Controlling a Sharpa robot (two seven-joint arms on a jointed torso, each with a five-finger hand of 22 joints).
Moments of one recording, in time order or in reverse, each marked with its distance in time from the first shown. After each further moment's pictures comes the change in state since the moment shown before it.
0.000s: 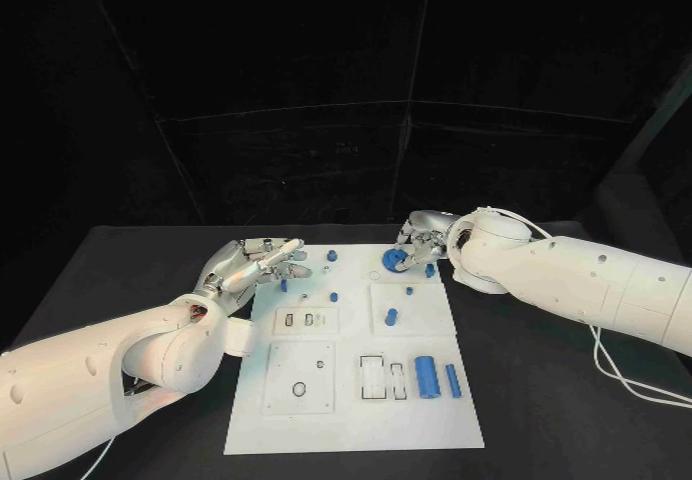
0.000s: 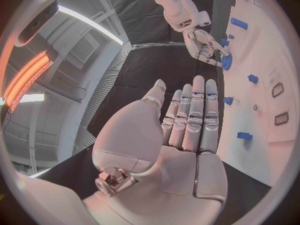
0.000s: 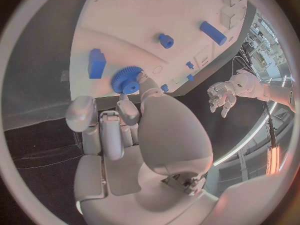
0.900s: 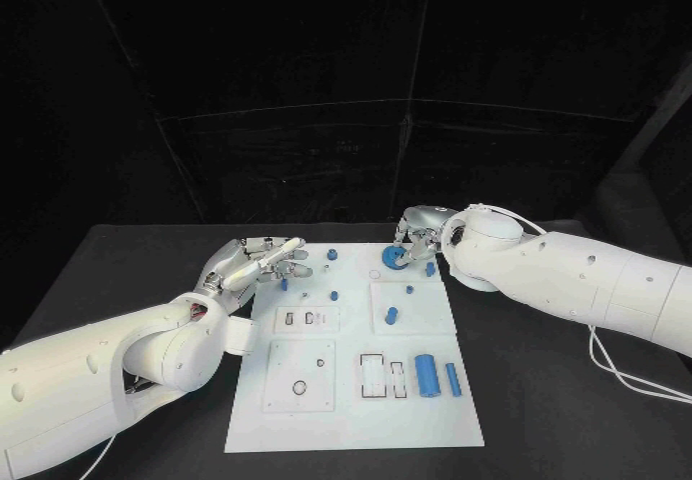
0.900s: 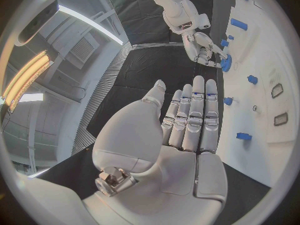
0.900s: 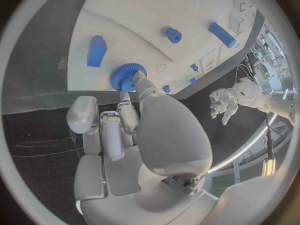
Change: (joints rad) left arm 0.000 0.002 0.000 -0.003 0.000 0.008 -0.005; left_hand -0.005 0.005 0.000 0.000 0.000 0.000 0.000 -0.004 0.000 0.000 0.000 -0.006 0.000 0.000 0.000 -0.001 0.003 0.000 0.000 0.000 0.000 -0.001; right arm 0.001 0.027 0.002 -0.012 -0.108 -0.015 -0.020; right_hand 0.061 0.053 0.144 -0.061 -0.161 0.113 -0.024 0.078 0.008 0.054 -0.029 0.076 0.105 0.002 -0.016 0.000 0.000 0.000 0.006 -0.016 0.011 0.011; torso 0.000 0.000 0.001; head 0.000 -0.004
